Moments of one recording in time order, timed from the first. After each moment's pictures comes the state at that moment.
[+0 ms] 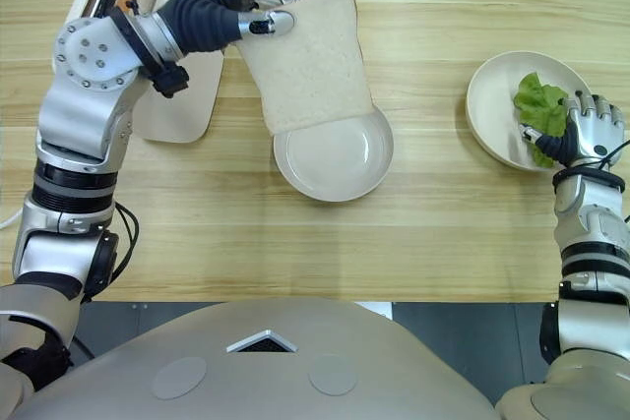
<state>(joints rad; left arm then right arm) -0.51 0.49 -0.29 -0.14 -0.16 0.25 -0.68 -0.21 -0.79 0.06 0.89 -0.88 -0.09 -0.35</state>
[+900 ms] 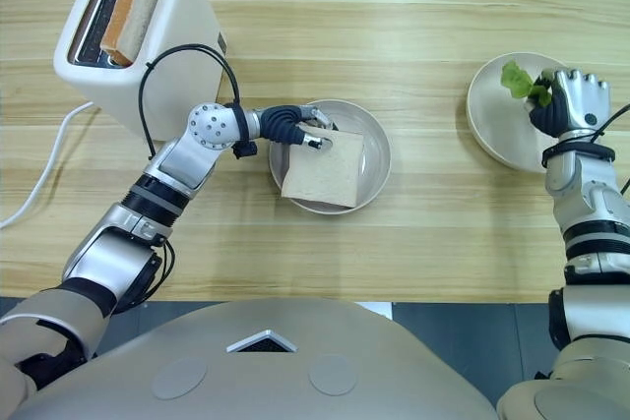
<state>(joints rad) -0.45 0.34 -0.54 0.35 0.21 -0.10 -0.68 -0.16 -0.85 0.13 0.56 -0.67 -0.20 -0.40</state>
